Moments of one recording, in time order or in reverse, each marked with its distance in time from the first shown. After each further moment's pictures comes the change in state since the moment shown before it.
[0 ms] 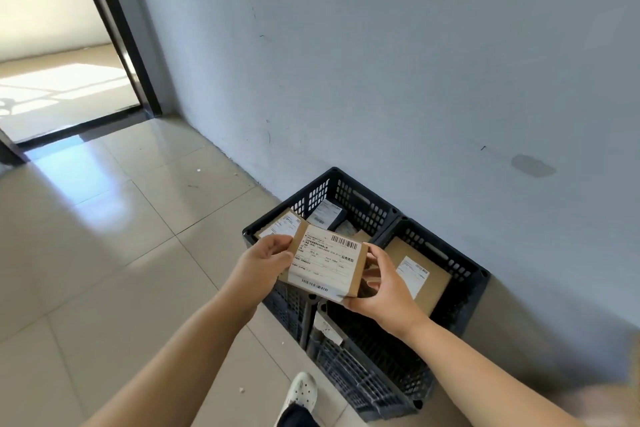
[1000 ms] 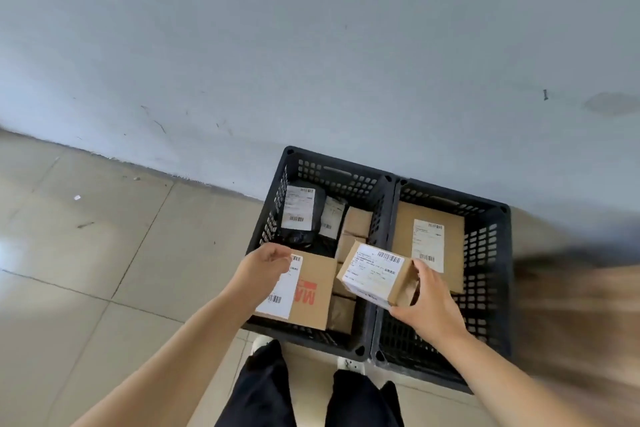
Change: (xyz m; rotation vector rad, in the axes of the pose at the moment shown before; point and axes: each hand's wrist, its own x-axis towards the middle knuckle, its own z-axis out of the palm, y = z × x) left_hand 0.412 0.011 -0.024 0.530 -0.465 -0.248; right_hand 0.235 0.078 0.038 -0.267 0.332 0.767
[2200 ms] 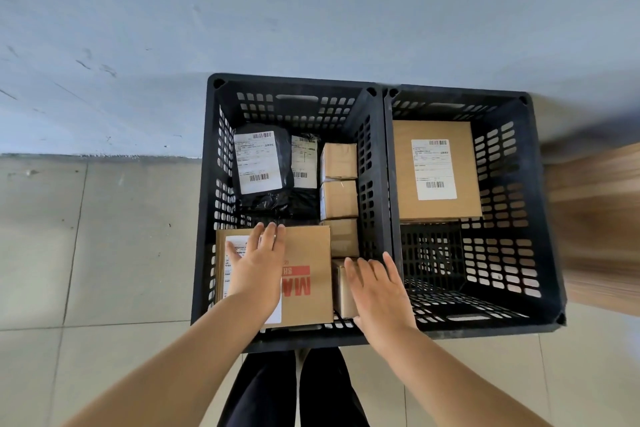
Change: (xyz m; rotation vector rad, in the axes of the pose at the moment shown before) left_hand 0.164 -0.107 0.069 1.405 -0.256 0.319; right_hand 0.048 0.008 0.187 -0.719 -0.202 -0.156
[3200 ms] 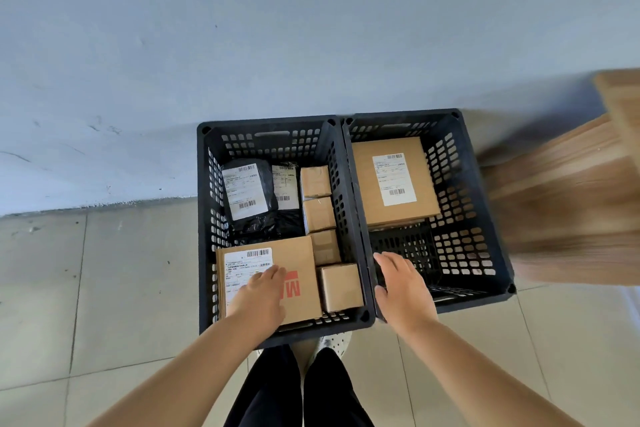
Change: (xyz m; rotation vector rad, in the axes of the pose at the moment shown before) left_hand -0.069 0.016 -0.031 -0.114 -0.152 0.154; right_hand -0.072 0.041 -0.047 0.612 0.159 0.348
